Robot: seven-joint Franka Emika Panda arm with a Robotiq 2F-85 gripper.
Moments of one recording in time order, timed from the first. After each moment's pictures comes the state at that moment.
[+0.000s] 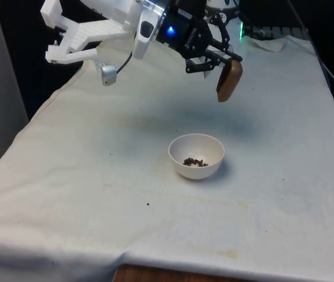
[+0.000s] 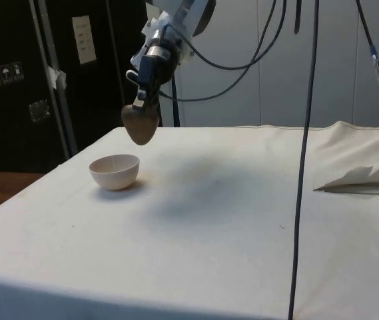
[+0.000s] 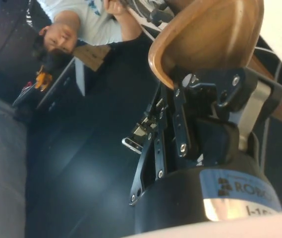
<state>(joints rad) 0.06 0.50 -0.44 -1.86 1.16 1.56 -1.14</state>
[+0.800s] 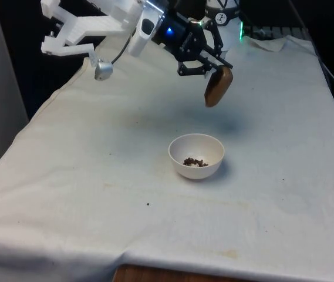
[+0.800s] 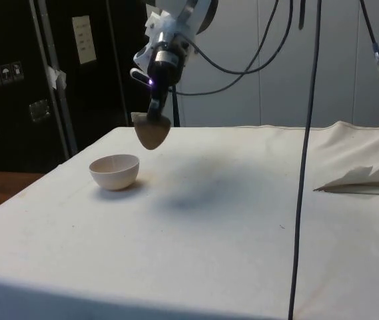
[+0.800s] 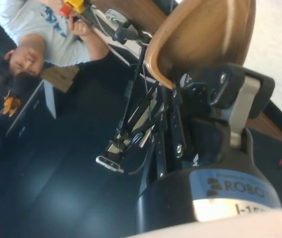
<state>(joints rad) 0.07 0.48 -0.43 -1.89 1.05 1.64 -1.26</state>
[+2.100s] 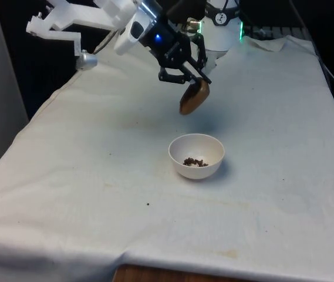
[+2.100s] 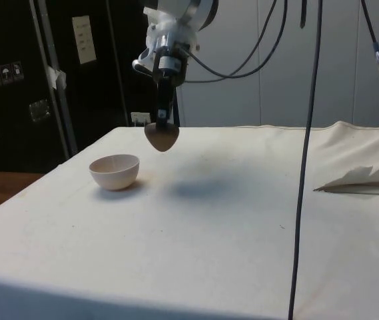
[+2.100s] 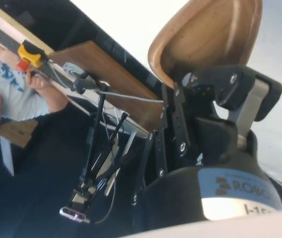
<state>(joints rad) 0.07 0.47 -0.43 -1.90 0.91 1.82 -1.17</state>
